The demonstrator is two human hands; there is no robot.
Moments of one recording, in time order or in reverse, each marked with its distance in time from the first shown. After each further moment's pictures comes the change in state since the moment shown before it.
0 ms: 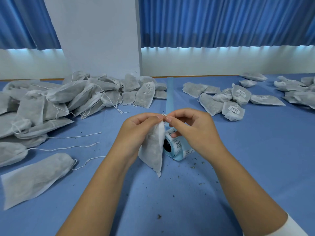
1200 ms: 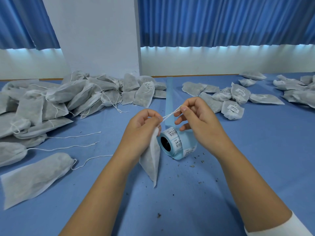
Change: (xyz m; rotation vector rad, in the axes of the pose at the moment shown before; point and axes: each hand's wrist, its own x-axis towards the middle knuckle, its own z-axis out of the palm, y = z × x) left_hand -0.004 0.001 0.010 0.114 0.024 0.046; right_hand 0.006 -0.008 -0.012 0.012 -0.024 -0.002
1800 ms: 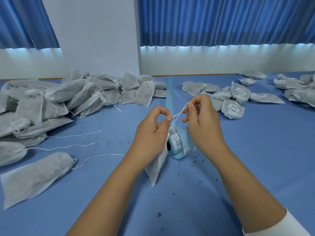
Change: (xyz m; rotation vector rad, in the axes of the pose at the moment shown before) left_hand -0.001 -0.008 0.018 0.229 -0.027 0.202; right_hand 0.001 0.014 0.005 -0.390 0.272 -0.126
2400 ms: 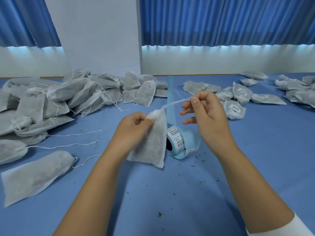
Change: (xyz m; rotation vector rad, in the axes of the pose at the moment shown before) left_hand 0.015 -0.017 -0.038 0.024 0.095 -0.286; right_hand 0.003 -0.015 -0.010 0.455 -0.073 0.101
